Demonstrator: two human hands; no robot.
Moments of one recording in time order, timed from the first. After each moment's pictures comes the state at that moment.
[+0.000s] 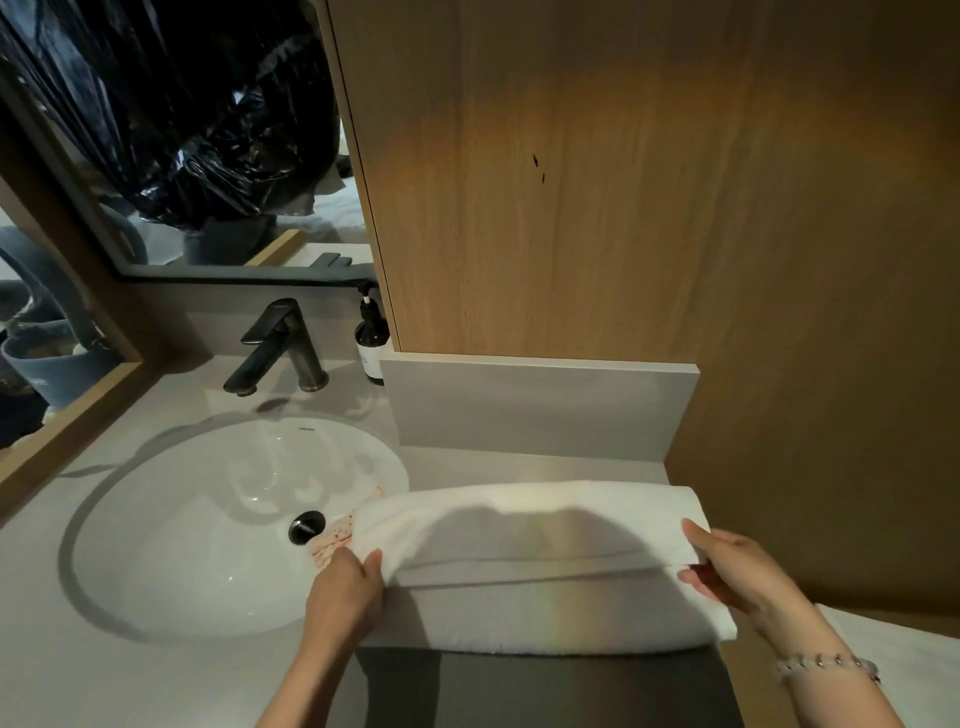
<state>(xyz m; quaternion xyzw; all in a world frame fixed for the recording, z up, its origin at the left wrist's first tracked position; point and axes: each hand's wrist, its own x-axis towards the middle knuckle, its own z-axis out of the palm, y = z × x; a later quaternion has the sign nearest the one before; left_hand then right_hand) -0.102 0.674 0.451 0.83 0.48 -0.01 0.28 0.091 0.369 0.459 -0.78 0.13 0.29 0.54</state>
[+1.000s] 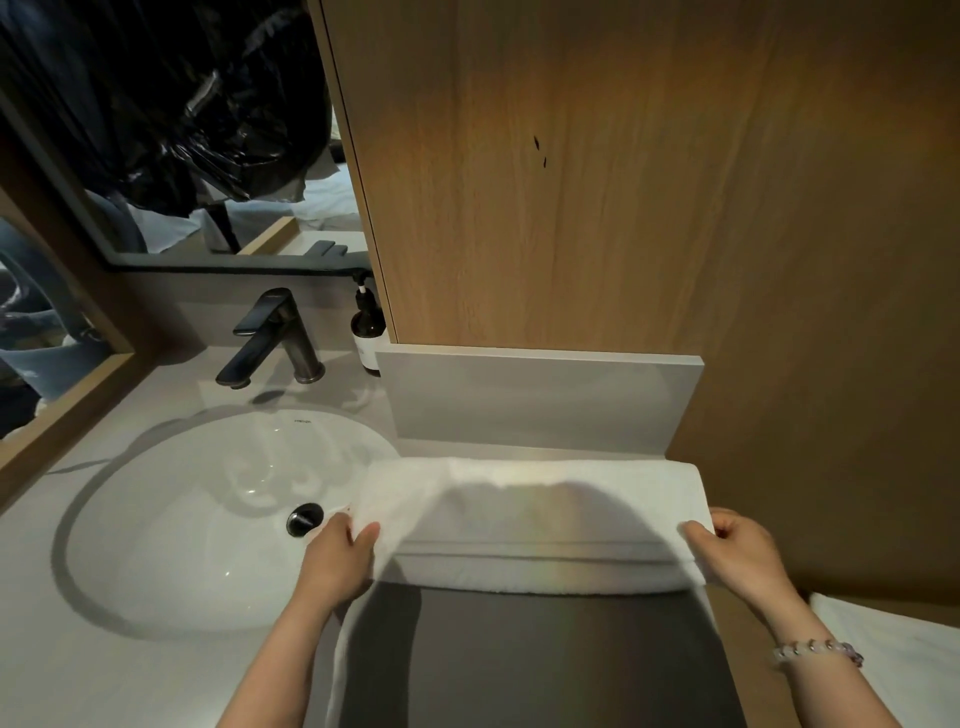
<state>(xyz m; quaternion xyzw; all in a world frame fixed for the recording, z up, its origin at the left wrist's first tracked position) -0.088 0.705 0.445 0.83 0.43 0.05 0.36 0.101 0.369 0.433 -0.89 -0.03 0.12 0.44</state>
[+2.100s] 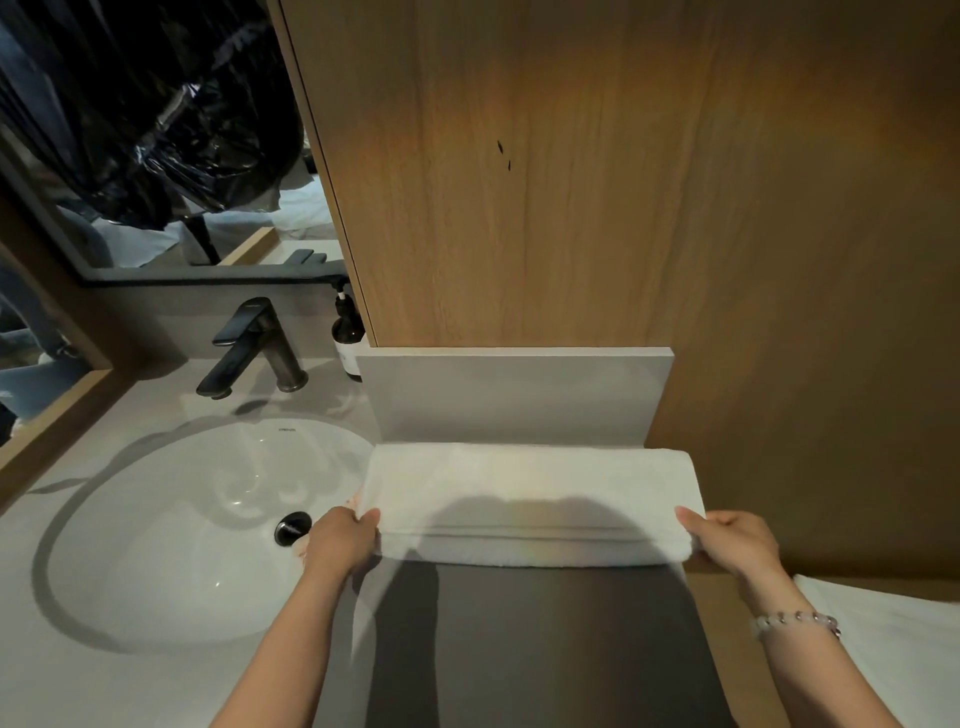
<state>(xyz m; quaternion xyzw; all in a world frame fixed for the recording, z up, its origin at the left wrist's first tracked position) -0.058 0.707 0.444 0.82 0.48 -0.02 0.31 0.102 0.357 0.442 -0.87 0.13 0.17 0.45</state>
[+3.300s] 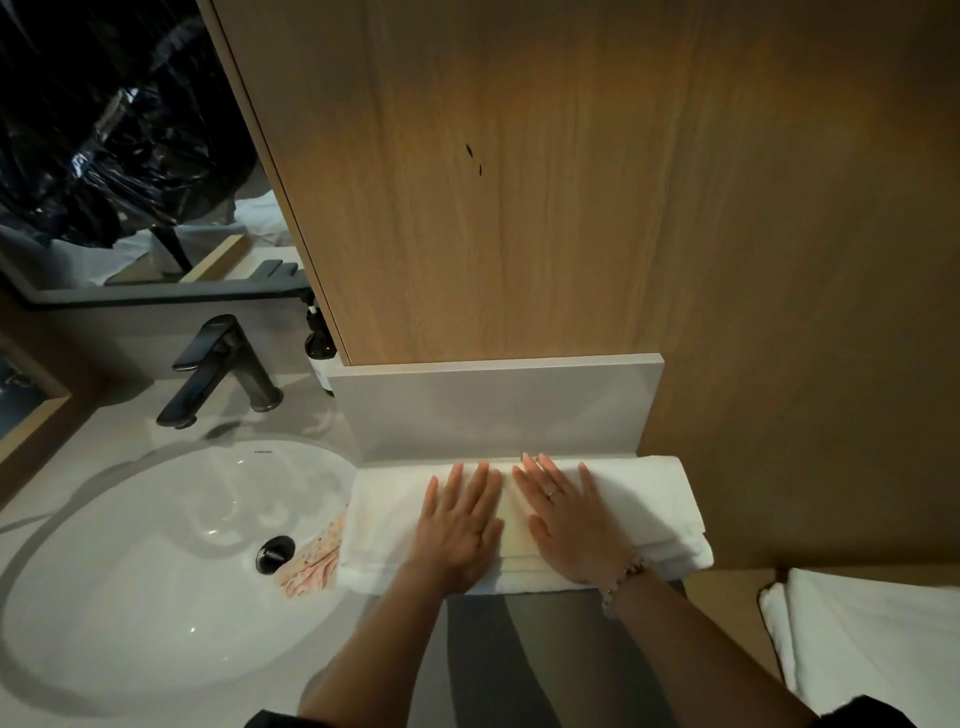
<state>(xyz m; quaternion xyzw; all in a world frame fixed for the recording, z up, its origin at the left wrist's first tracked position) 0.013 0.633 0.423 1.00 0.03 -0.06 0.04 0.089 0.474 0.418 -0.93 -0.37 0.04 0.04</state>
